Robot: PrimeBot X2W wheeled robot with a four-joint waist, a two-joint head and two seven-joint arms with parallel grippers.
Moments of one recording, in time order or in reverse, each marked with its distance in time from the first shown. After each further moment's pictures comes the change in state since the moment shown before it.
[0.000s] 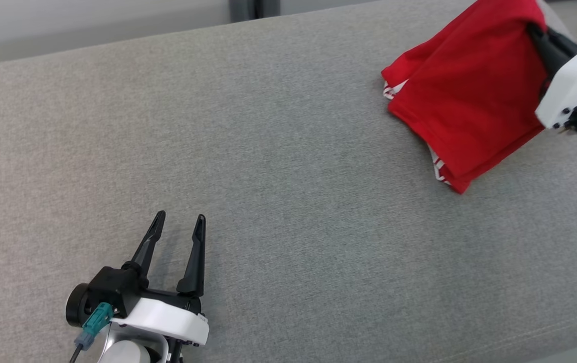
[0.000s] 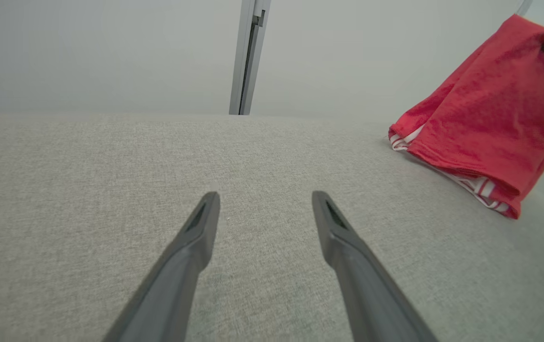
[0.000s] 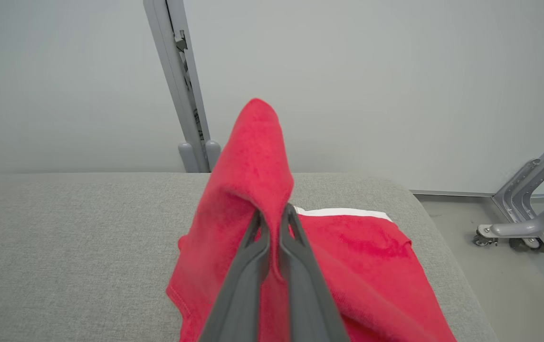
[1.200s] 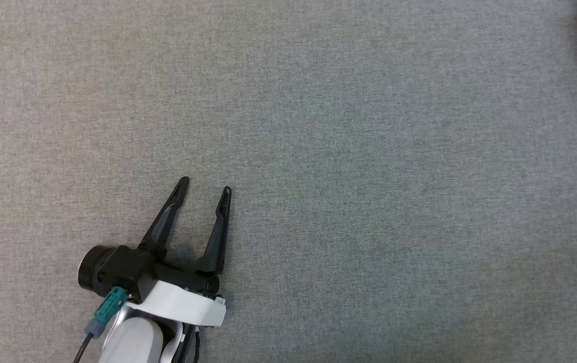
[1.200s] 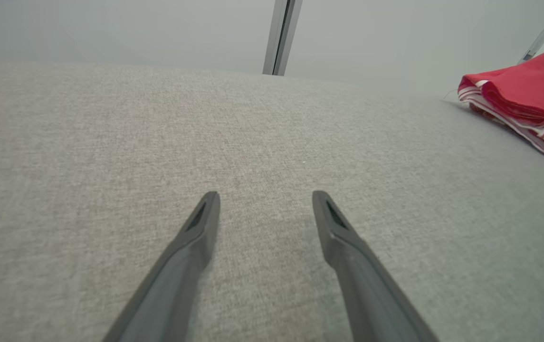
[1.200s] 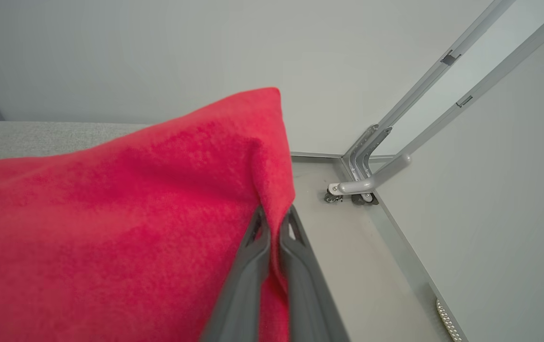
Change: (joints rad) left arm -0.060 -0.011 -0.039 -0.073 0.056 -0.025 -0.005; right arm -0.230 -0.265 -0.317 0.486 -0.442 0.000 -0.156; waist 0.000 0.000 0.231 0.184
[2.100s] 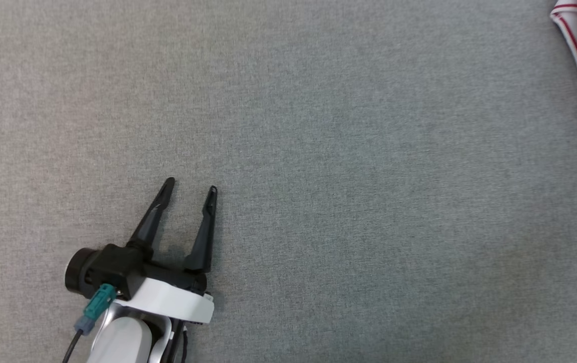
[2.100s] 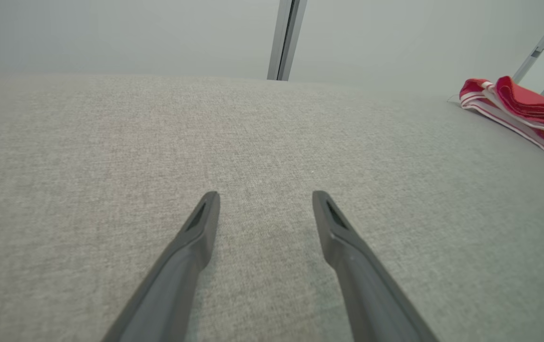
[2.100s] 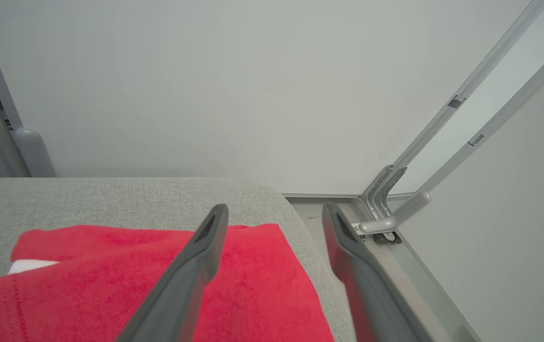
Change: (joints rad) left arm -0.003 0.026 0.002 -0.005 -0.012 0.018 0.006; right arm -0.024 0.154 -0.272 0.039 -0.285 0.000 -0.167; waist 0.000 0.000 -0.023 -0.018
